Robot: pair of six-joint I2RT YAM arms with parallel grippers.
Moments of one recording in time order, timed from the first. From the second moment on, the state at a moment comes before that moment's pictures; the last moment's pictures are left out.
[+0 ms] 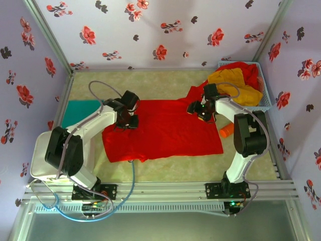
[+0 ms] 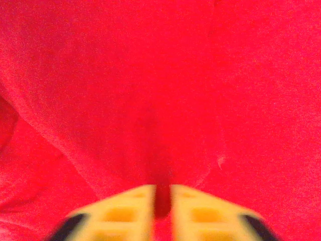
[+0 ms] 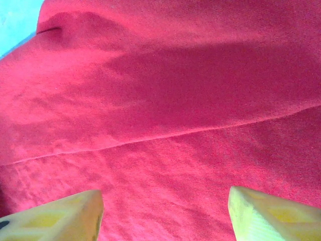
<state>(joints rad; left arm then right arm) -0.55 1.59 1.17 -0.87 0.00 -0.44 0.22 1.80 1.17 -0.52 -0.32 0.59</state>
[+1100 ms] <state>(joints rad) -0.39 1.06 0.68 -0.98 0.02 -0.79 0.27 1.46 0.93 -0.66 -0.20 0.60</state>
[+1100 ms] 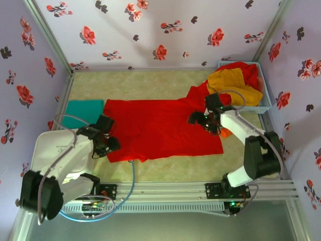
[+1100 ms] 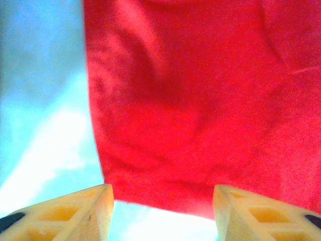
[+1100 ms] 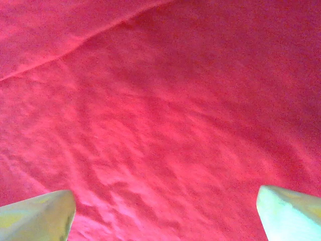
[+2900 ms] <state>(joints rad) -0.45 0.74 0.51 -1.12 -0.05 -1.17 0.14 1.26 0.60 -0.73 -0.03 0.83</state>
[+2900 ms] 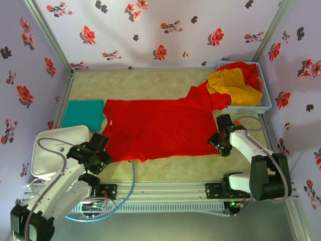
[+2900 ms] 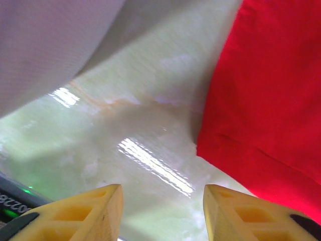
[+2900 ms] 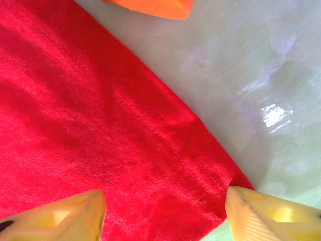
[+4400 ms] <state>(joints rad) -0.62 1.21 0.64 -0.85 -0.15 -1.14 0.14 1.31 0.62 -0.69 -0.06 0.81</state>
